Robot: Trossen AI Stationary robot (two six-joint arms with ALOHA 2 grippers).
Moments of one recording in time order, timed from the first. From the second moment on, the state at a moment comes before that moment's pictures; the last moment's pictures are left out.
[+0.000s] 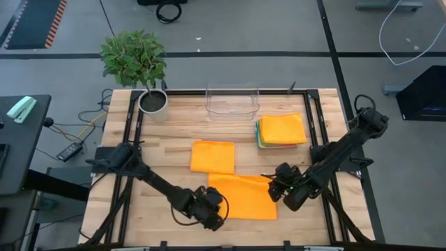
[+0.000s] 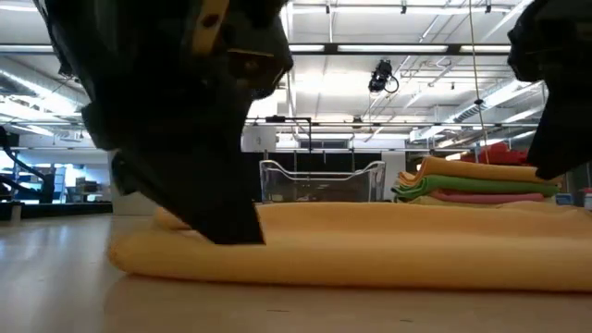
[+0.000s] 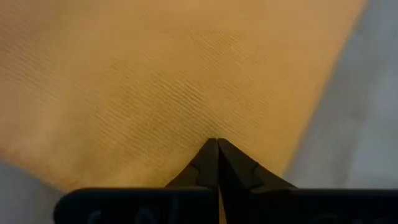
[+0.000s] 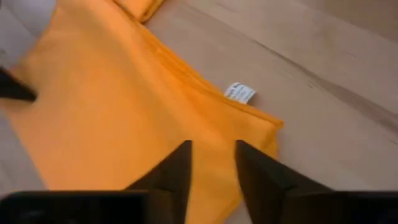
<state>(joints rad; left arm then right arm) -0.60 2.06 1.30 -0.27 -0.34 -1.09 0.74 1.45 0.73 -0.56 0.57 1.64</state>
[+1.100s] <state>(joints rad) -0.68 1.97 1.30 -0.34 -0.48 -1.17 0.74 1.54 0.77 -0.06 0.53 1.42</state>
